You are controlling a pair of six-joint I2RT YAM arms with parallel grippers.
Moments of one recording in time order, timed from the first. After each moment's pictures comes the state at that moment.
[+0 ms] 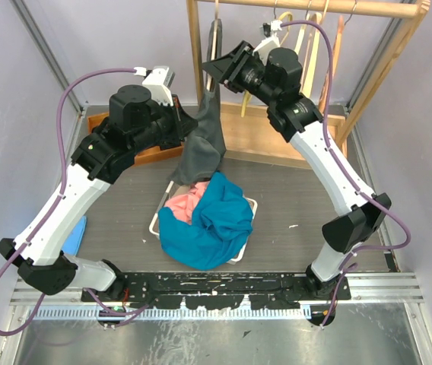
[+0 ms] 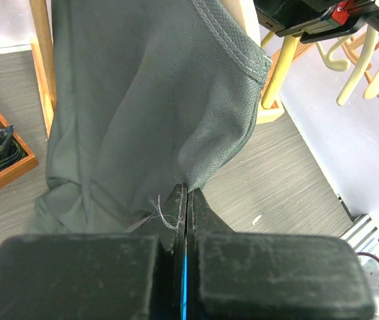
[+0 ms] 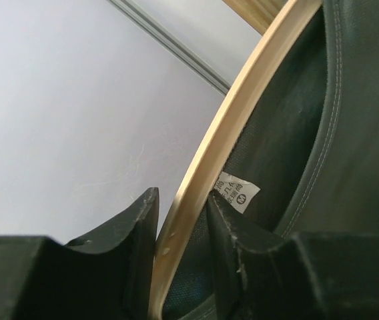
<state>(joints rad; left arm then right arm) -0.70 1.37 1.75 -0.66 -0.05 -0.39 0.51 1.69 1.94 -0.17 -0.23 0.86</state>
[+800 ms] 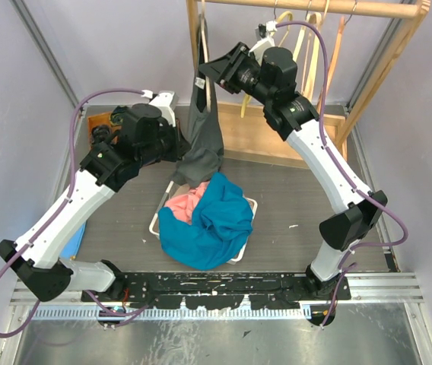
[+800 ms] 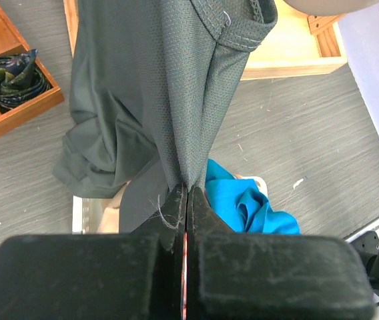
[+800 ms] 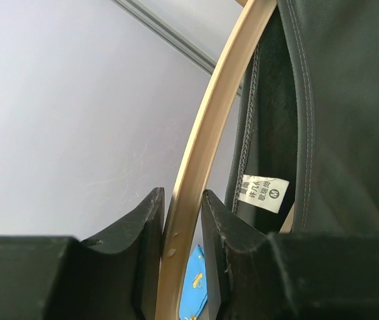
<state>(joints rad) -0.70 1.32 1.55 -0.71 -0.10 -0.39 0.52 1.72 1.98 -0.20 -0.22 0.89</state>
